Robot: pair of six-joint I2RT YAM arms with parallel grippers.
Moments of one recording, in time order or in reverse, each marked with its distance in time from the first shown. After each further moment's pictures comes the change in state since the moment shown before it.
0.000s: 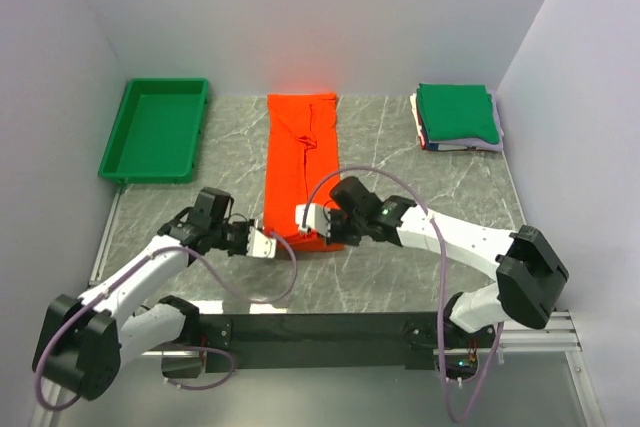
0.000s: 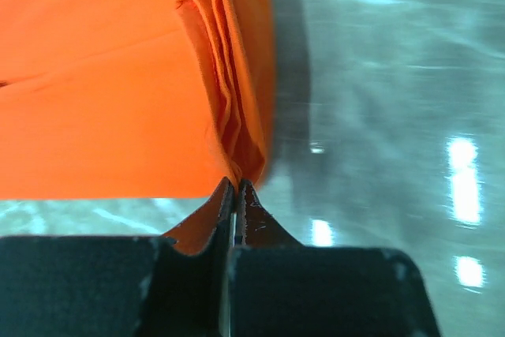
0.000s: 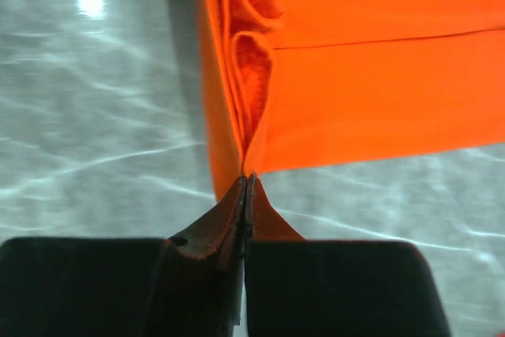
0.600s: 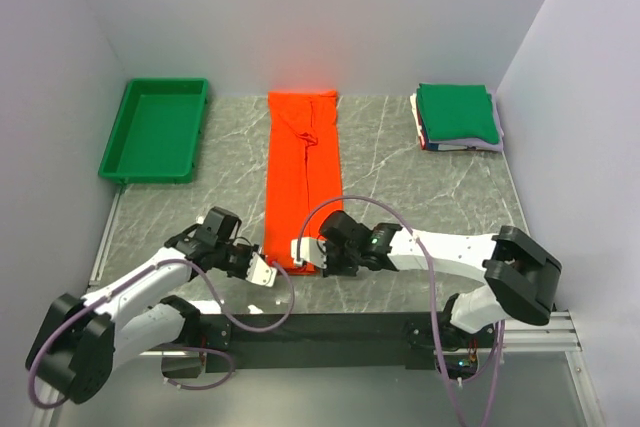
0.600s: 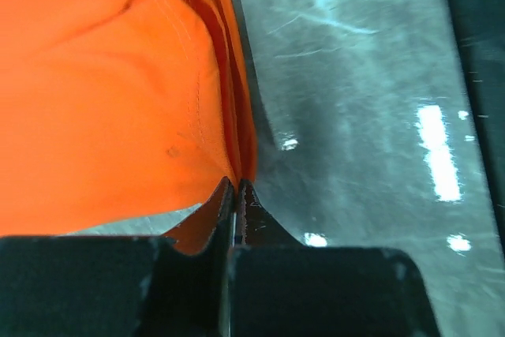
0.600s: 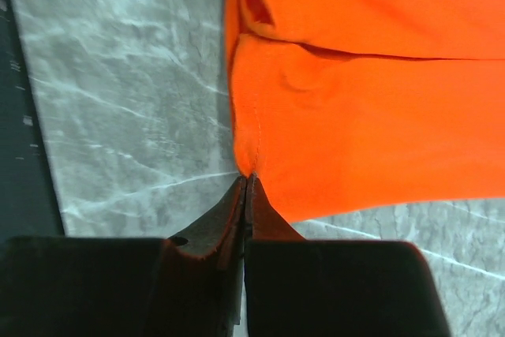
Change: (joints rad) left arm -0.087 0.006 -0.122 0.012 -0.016 0.079; right arm 0.158 0.034 -0.150 0.102 0.037 0.107
